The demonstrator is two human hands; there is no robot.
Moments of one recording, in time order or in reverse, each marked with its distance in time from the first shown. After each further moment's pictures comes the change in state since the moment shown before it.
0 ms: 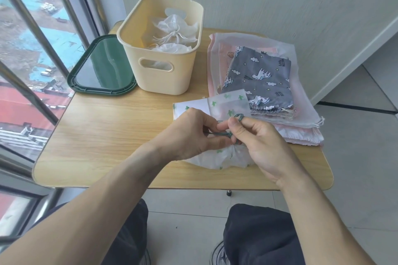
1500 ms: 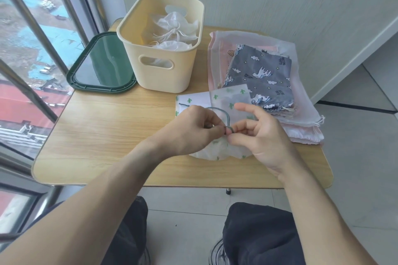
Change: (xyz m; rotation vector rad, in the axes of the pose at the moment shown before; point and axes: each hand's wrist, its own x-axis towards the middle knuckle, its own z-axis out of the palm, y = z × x) left_hand 0.005 0.000 0.000 0.043 0.022 -0.077; right_hand 0.007 0.004 -0.008 -0.003 0.062 0.044
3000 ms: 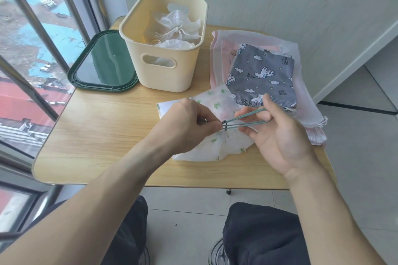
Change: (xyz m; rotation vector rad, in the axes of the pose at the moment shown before) left_hand -0.008 0.002 -0.011 0.072 0.157 -0.061; right_hand 0.003 -0.016 -0.005 0.598 -0.008 0.044
